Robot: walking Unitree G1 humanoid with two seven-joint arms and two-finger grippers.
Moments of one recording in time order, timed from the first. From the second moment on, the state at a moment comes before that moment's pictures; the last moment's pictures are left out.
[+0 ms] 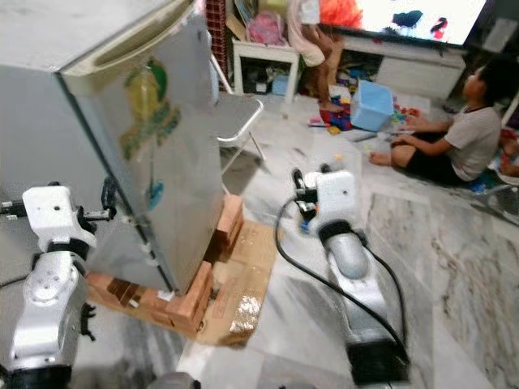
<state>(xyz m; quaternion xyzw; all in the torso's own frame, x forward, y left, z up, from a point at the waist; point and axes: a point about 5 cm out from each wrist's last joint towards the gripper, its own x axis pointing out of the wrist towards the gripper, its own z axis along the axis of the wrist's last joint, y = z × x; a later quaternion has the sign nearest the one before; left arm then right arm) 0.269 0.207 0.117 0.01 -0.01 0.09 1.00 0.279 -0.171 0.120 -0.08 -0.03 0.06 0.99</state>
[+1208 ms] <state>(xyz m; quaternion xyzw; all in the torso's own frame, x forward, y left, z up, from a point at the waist) 0.334 0.188 0.109 0.01 -0.01 0.08 1.00 0.240 -0.194 0.129 -0.10 0.02 0.03 0.99</state>
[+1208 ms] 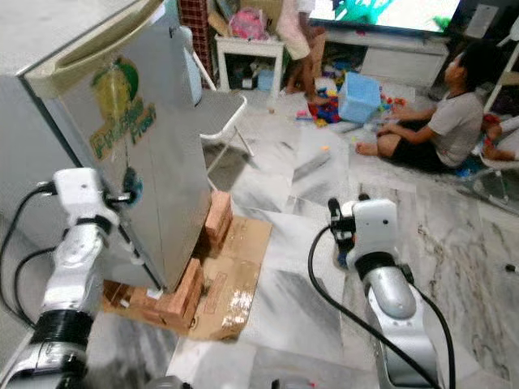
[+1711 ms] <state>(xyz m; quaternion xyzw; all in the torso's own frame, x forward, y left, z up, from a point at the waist) 0.354 0.195 0.109 0.05 0.01 0.14 0.99 0.230 -0.206 0.136 -0.12 0.02 0.01 0.99</state>
